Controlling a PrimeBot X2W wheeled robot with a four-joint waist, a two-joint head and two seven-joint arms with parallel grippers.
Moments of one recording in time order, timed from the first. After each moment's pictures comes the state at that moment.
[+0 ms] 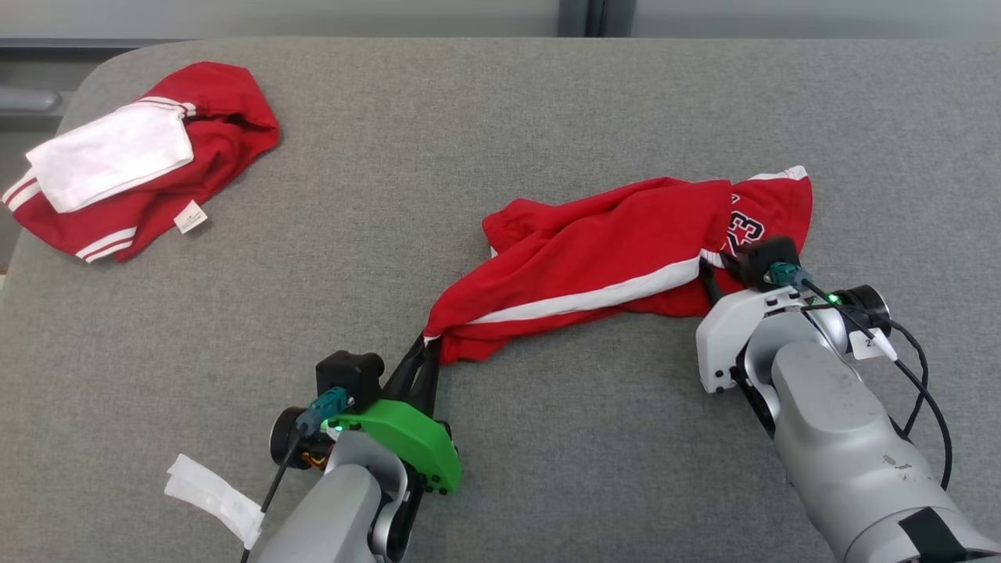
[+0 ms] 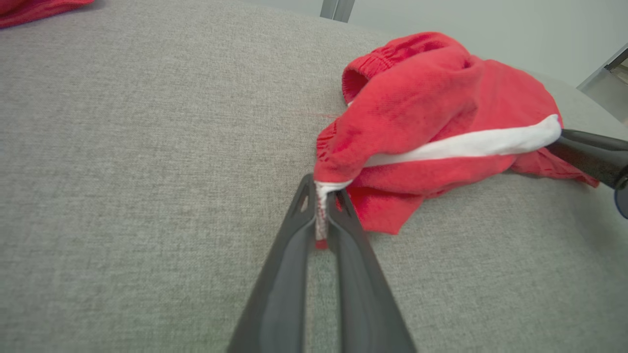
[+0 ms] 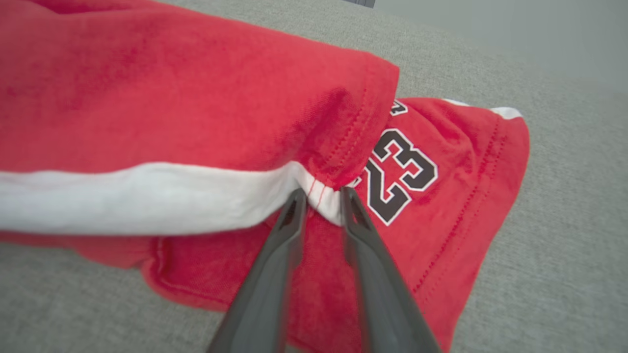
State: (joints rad) left arm -0.42 0.05 -0.57 0.66 -0.59 -0.01 -0.26; right arm -0.72 -0.05 0.06 1.11 -0.12 0.13 -0.20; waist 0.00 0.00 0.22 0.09
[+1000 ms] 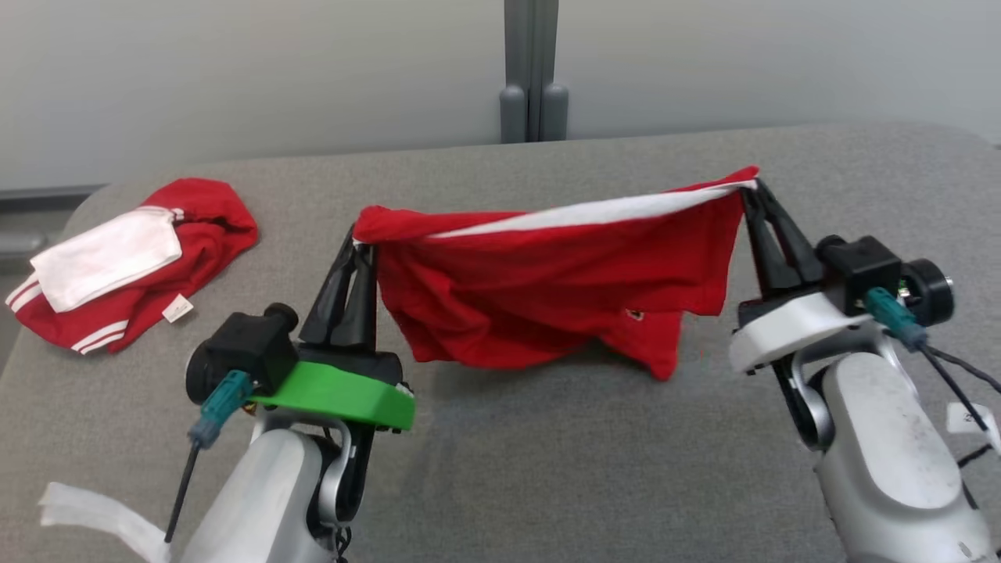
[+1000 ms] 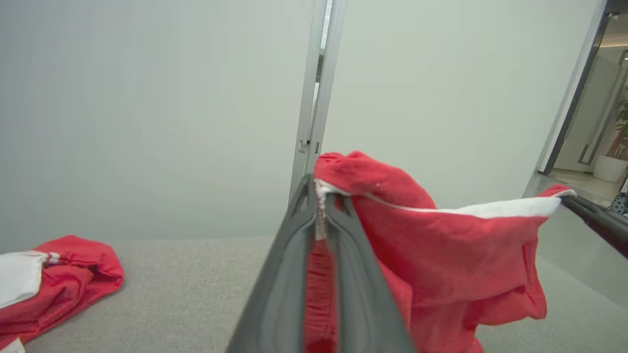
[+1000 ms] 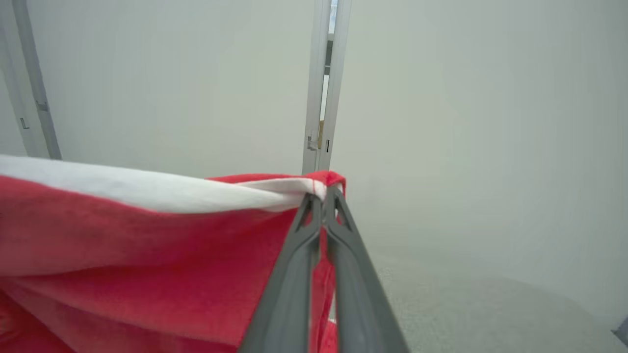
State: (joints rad) left arm -0.34 0.14 -0.42 0.19 -0.49 0.06 -0.26; right arm -0.43 -0.11 0.09 0.39 0.03 0.13 -0.26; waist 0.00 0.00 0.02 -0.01
